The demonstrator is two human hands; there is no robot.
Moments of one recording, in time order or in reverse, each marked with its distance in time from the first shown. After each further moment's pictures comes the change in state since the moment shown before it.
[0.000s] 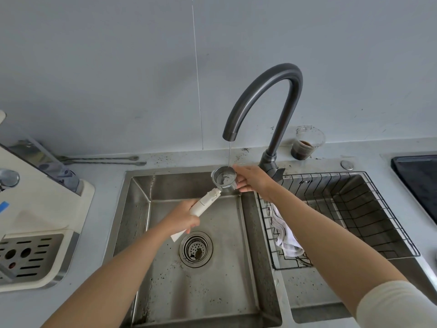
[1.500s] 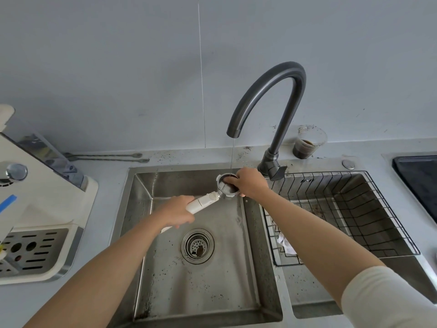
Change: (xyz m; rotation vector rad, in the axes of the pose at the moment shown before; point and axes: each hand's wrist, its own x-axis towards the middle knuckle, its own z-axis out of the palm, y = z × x) left_hand -0.006 -0.003 -0.020 0.350 -0.010 -0.062; right_hand 0.010 0.005 0.022 -0.862 0.196 -0.003
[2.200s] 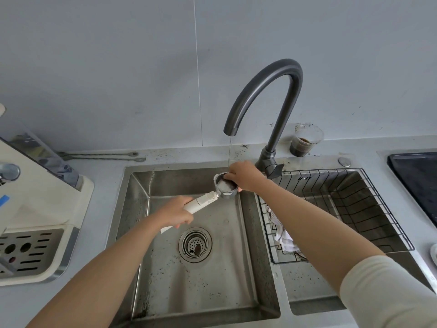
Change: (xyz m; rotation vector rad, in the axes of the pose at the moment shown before) left_hand 0.003 -0.002 0.006 -0.174 -0.041 0.013; right_hand 0.000 -0.011 -0.016 -0.192 -0.083 -0.141
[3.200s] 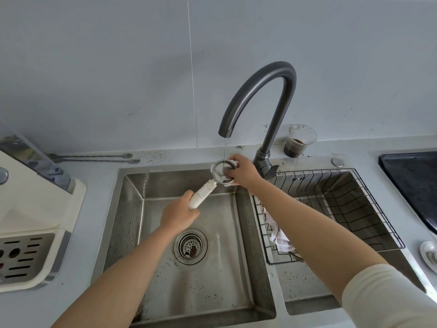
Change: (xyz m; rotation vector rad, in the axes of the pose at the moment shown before) left_hand 0.019 0.004 0.034 0.090 0.410 0.037; right_hand -0.006 0.003 -0.001 0.842 0.185 0.147
